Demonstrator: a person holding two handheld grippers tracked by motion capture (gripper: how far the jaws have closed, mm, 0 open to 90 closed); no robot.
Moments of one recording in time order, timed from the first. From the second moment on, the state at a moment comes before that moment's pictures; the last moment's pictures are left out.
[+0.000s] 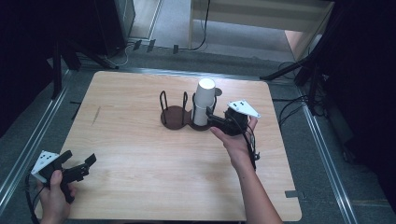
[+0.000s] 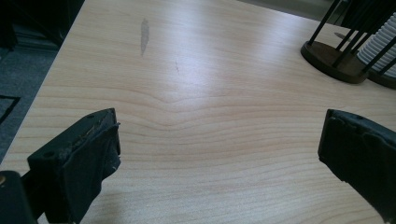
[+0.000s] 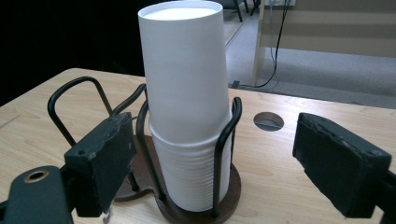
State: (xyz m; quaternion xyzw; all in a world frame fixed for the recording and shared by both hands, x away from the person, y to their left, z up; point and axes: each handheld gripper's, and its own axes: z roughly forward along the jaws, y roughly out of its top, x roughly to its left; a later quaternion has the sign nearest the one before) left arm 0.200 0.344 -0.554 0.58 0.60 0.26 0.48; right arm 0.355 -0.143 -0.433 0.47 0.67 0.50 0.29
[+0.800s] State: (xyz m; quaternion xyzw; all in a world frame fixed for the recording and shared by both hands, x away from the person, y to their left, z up) left arm 0.230 0.284 -0.528 0.63 0.55 0.26 0.49; right arm 0.392 -0.125 -0.422 0.48 0.66 0.51 0.27
